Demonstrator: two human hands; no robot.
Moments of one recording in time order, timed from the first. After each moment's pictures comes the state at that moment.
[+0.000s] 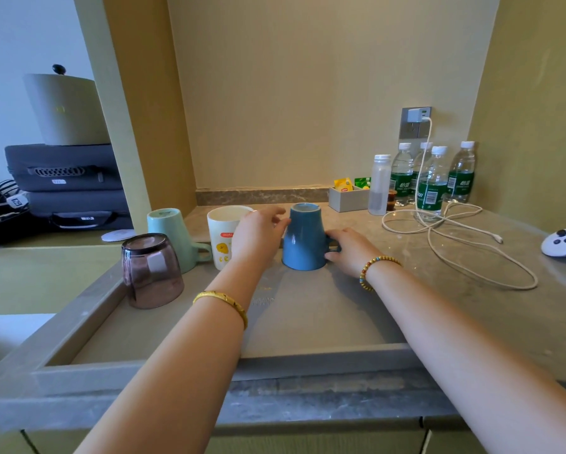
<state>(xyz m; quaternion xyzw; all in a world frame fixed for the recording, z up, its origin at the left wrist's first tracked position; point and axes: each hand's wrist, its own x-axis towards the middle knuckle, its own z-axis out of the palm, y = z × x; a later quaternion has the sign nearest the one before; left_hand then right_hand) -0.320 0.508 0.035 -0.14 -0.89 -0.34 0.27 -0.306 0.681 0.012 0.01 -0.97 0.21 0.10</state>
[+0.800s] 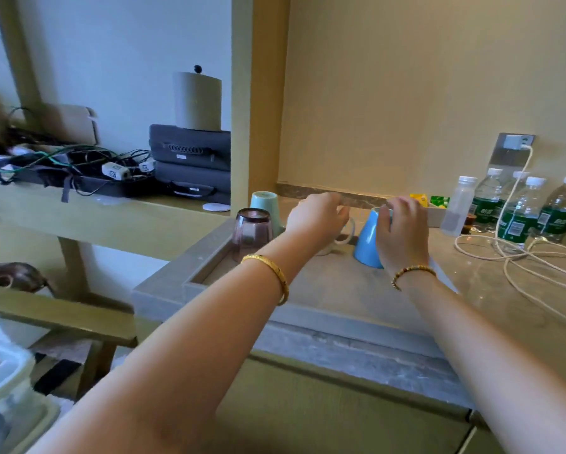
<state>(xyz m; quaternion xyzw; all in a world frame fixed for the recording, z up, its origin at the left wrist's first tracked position) -0.239 0.458 0.076 -0.12 -0.92 -0.27 0.24 -0.264 0.610 0.042 0.06 -0.86 0.25 0.44</state>
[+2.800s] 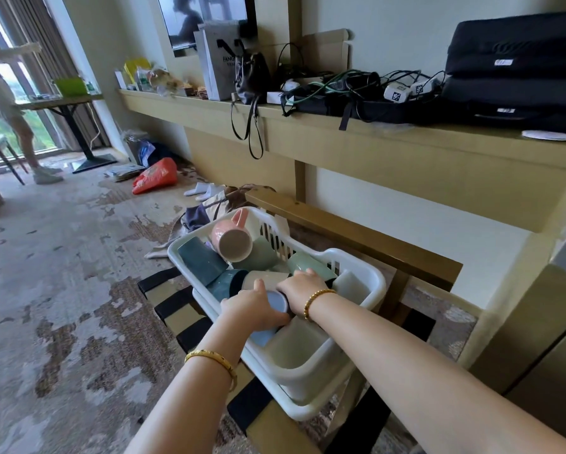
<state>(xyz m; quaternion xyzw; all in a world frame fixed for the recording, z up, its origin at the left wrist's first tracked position) 0.023 -0.085 -0.177 0.38 -0.91 -0.09 -0.11 -0.072 -0.011 -0.168 0.56 -0.82 -0.04 -0.07</state>
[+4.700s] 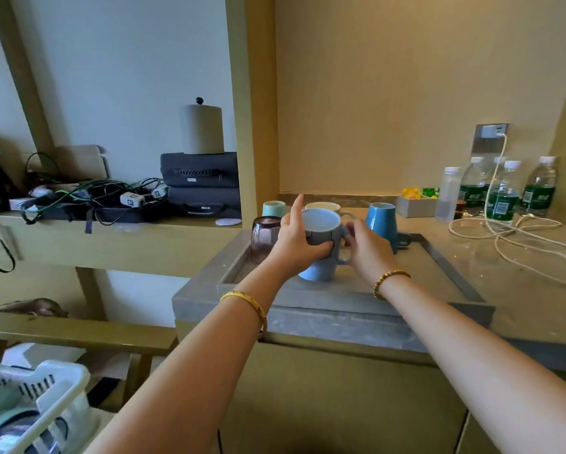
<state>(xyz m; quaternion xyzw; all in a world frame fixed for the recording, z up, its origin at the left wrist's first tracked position) -0.190 0.404 0.036 -0.15 -0.85 -0.46 0.19 -0.198 0.554 0.023 0.10 -0.92 0.29 0.26</state>
